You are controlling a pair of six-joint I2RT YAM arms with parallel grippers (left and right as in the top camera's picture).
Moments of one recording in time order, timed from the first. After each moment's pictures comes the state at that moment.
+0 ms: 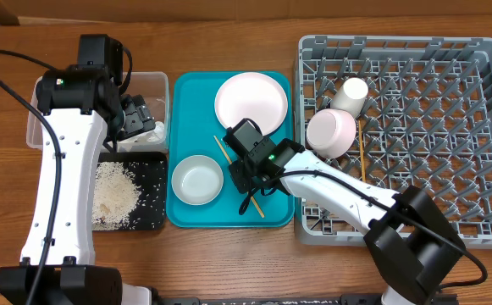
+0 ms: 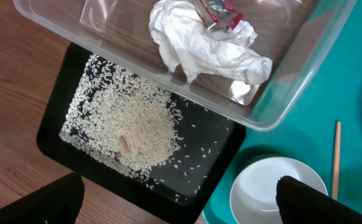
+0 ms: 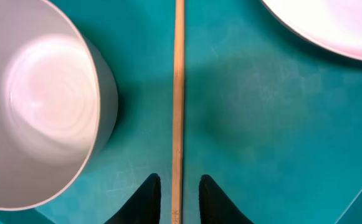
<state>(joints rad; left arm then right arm) 0.00 1.62 1.67 -1.38 -0.25 -0.45 0.79 1.86 1.27 -0.59 -0.02 0.27</state>
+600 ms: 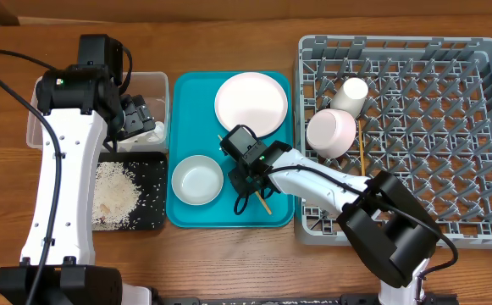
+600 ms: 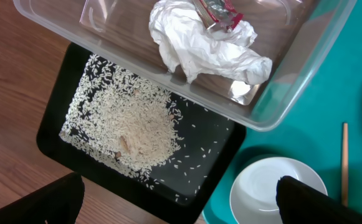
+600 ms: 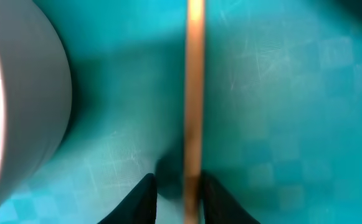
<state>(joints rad) 0.00 1.62 1.67 -1.38 -0.25 -0.45 0.79 1.98 1.27 -0.56 -0.02 0.22</state>
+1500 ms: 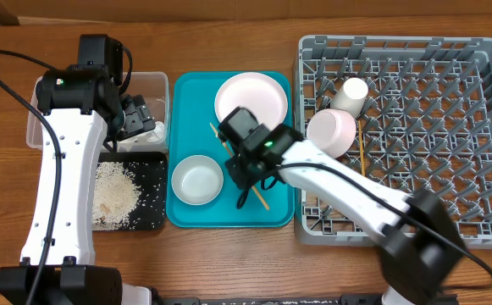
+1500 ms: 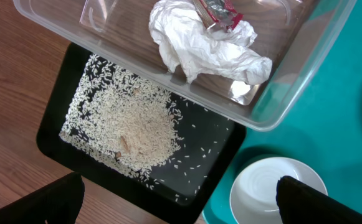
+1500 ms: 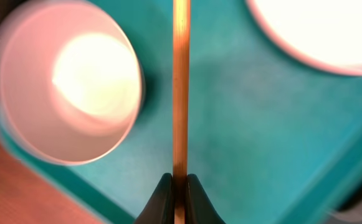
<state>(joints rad) 0.00 1.62 1.67 -1.38 -0.25 -0.45 0.78 1.82 1.44 -0.84 -0.05 0.23</state>
